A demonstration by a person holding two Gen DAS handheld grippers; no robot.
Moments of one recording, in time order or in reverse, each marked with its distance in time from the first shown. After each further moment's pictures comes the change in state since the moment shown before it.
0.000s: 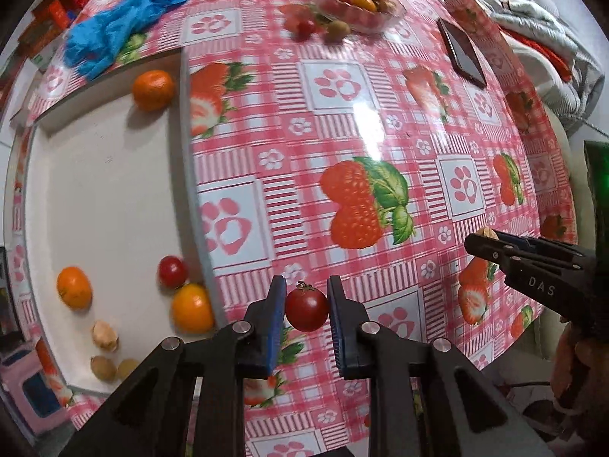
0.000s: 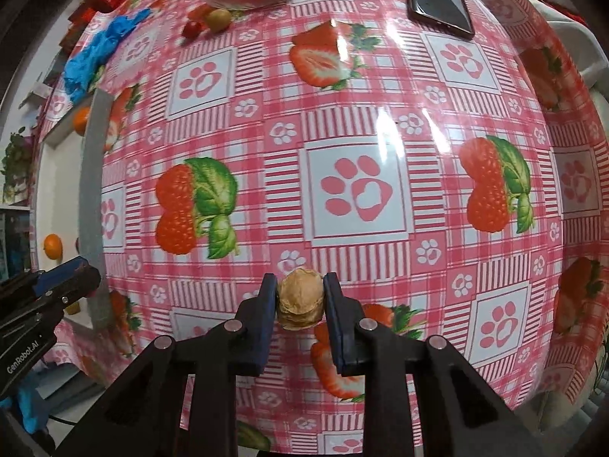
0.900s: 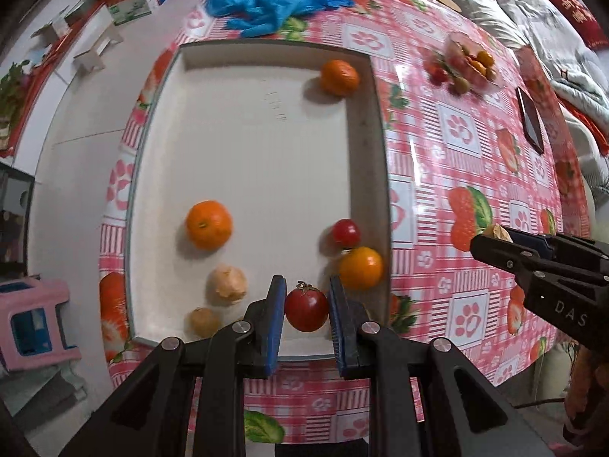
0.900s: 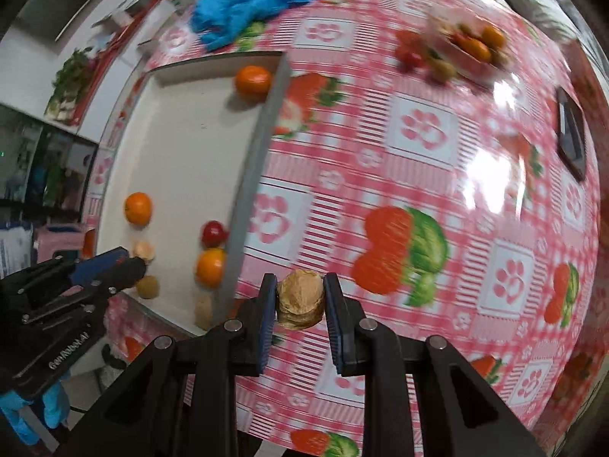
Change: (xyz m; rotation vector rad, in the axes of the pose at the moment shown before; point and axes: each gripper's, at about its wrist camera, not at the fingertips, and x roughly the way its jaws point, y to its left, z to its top) left arm -0.035 0.112 -0.044 -0.240 -0.072 0.090; right arm -0.009 0.176 0.001 -0.350 -0.011 0.065
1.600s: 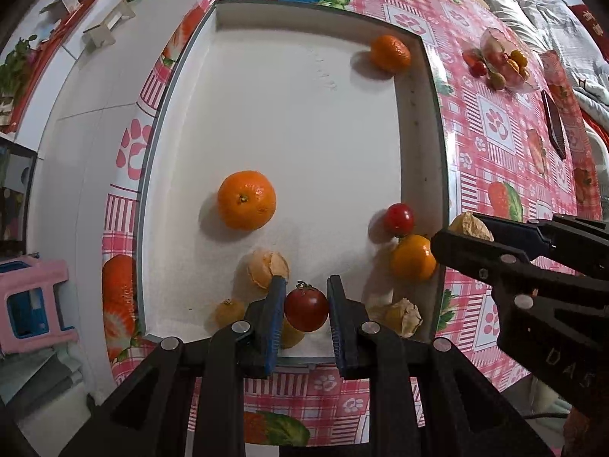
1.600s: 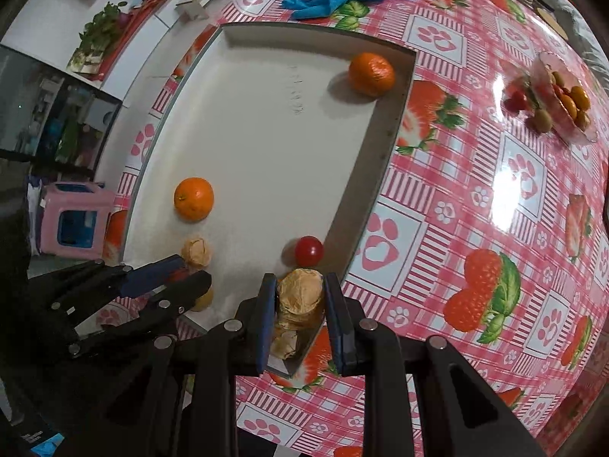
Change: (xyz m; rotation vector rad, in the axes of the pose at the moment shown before) left arm 0.027 0.032 -0.004 -0.051 0.059 0.008; right arm 0.035 0.074 0.024 -0.129 0.082 0.024
